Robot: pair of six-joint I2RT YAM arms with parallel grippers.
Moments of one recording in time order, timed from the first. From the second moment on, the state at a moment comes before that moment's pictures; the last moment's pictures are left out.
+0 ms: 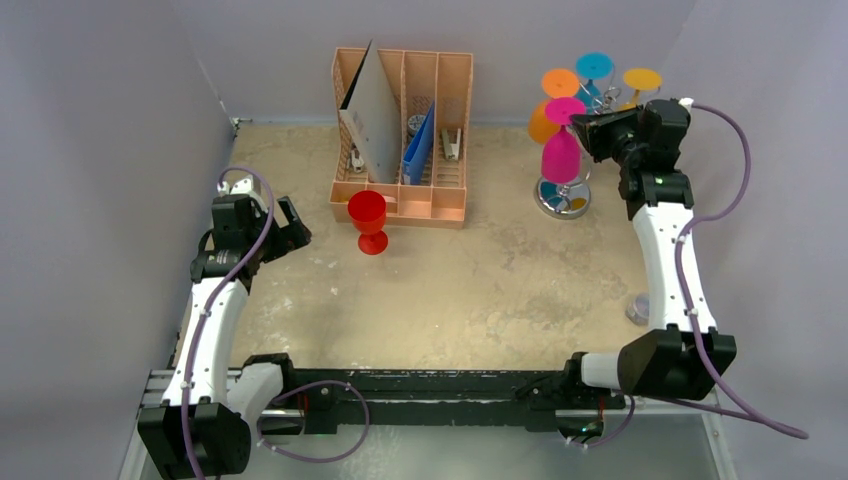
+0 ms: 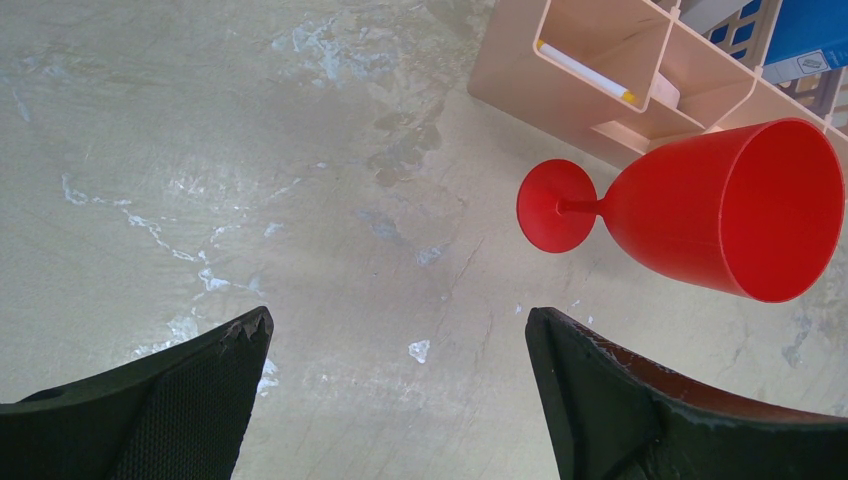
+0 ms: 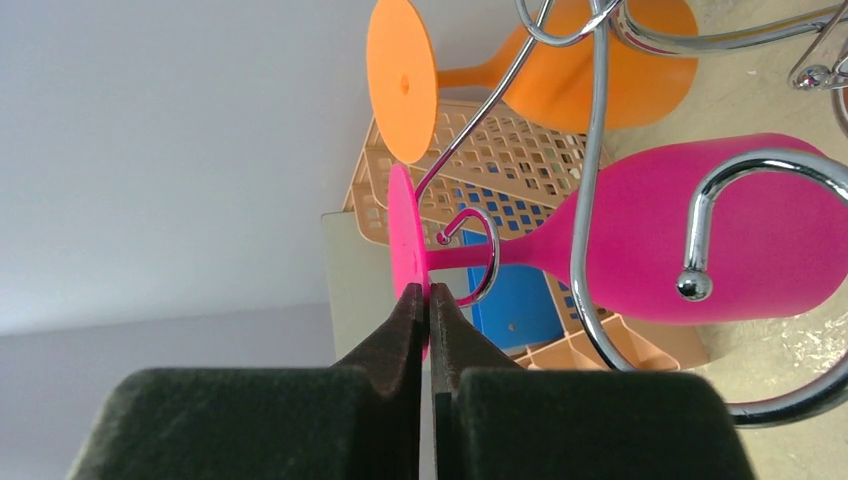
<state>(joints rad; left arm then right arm) 0.09 0.95 0.84 -0.61 0.10 -0.37 -0.10 1.32 1.40 -0.37 -0.22 1.22</state>
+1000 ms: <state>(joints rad) 0.09 0.97 0.84 -0.61 0.10 -0.37 -0.11 1.40 1.46 -0.35 -0.20 1.27</state>
